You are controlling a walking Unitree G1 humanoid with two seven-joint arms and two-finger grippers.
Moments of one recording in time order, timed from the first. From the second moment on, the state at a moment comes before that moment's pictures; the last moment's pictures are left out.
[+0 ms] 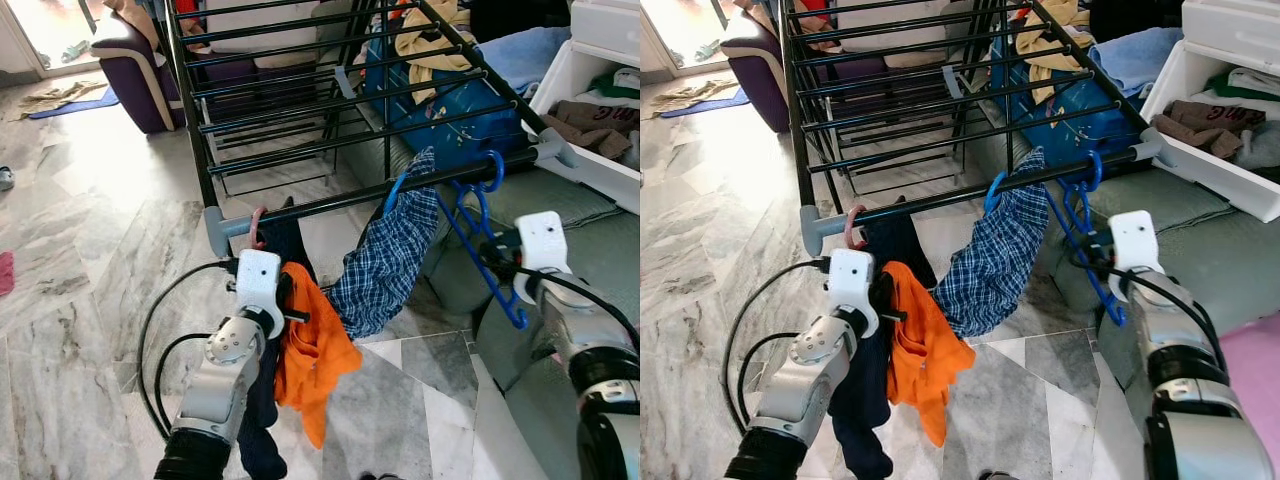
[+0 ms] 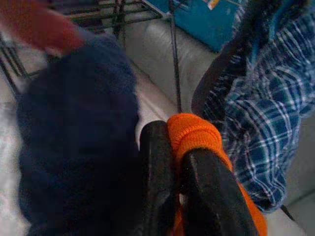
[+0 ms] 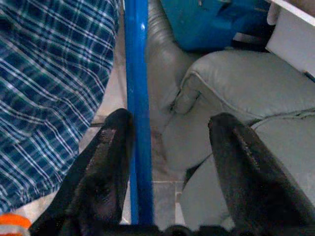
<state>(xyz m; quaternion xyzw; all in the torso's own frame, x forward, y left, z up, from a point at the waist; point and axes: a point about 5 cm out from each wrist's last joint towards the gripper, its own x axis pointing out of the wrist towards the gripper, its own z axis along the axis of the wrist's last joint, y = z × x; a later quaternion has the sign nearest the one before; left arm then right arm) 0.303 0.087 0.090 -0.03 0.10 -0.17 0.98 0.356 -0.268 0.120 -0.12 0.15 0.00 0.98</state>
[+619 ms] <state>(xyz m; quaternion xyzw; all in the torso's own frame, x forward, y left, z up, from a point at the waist) 0.302 0.083 0.088 -0.03 0.10 -0.18 0.98 0.358 -0.261 0.115 -0.11 0.14 -0.02 0.98</state>
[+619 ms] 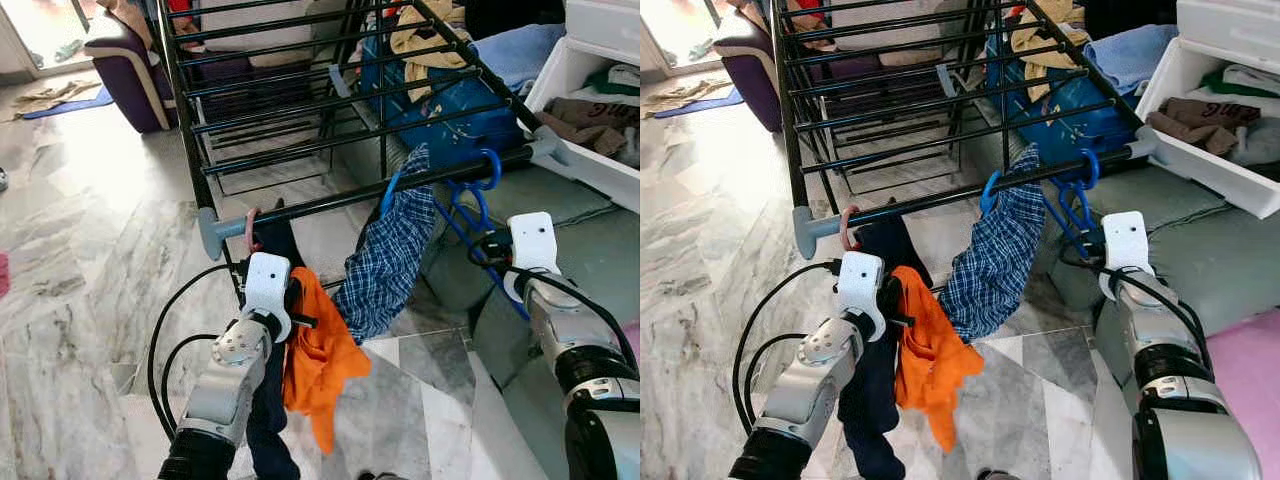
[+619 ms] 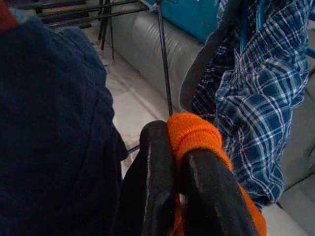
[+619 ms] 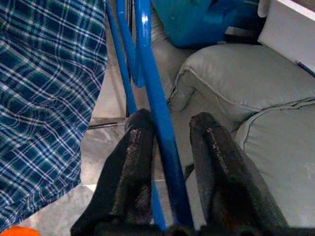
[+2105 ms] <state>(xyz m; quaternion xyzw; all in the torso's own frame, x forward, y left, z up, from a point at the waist) 0.289 0.091 0.097 -0.05 0.08 -0.17 0.98 0.268 -0.240 0.094 -0.05 0.03 -0.03 1.00</state>
